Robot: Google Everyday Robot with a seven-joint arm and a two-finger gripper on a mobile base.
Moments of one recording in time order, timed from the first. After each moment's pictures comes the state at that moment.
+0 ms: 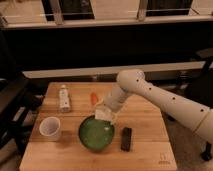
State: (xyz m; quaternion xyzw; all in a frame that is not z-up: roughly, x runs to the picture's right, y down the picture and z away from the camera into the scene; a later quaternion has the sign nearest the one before) arm 0.002 0.134 0.740 -0.24 -0.38 -0.34 0.83
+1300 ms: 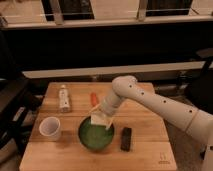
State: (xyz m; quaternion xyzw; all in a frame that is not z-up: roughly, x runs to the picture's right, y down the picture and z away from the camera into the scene) arm -0.020 0.160 0.765 -0.24 -0.40 -0.35 0.81
